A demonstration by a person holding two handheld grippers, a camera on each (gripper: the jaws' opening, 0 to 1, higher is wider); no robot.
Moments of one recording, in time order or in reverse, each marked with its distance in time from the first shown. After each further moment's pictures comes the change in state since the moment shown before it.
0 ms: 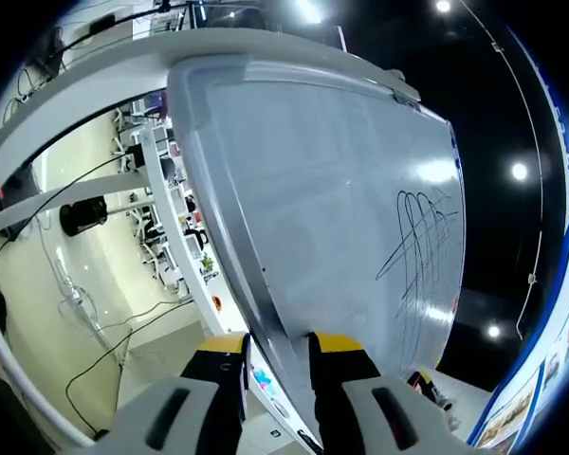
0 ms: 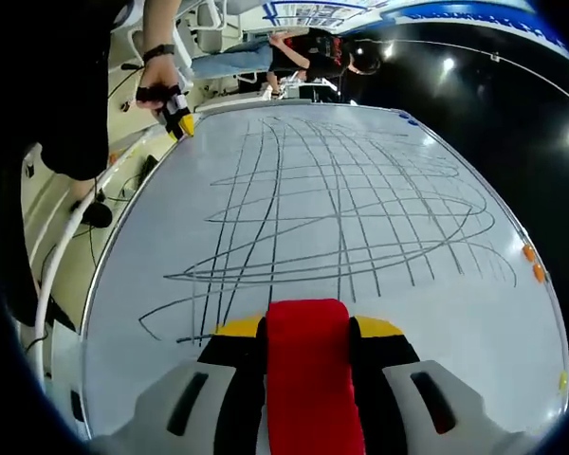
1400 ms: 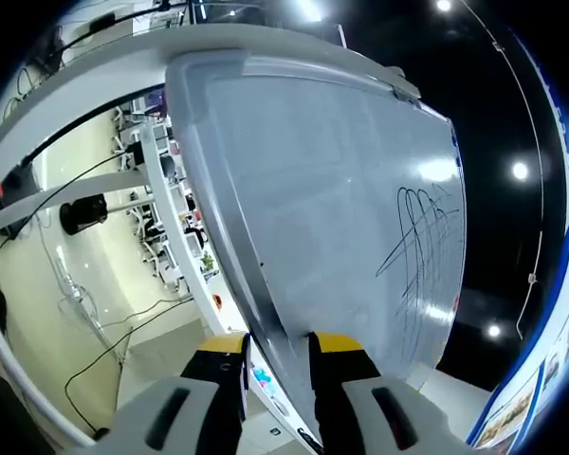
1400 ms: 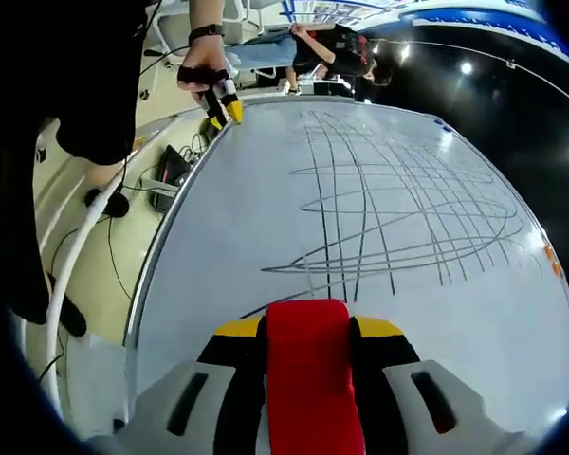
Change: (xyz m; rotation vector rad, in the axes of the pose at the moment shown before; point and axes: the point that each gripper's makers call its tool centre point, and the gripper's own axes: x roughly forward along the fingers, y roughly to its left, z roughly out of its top) left arm 0.002 0.001 -0.002 -0.001 0.005 0.002; right arm -0.009 0.089 0.002 -0.039 0.015 0.045
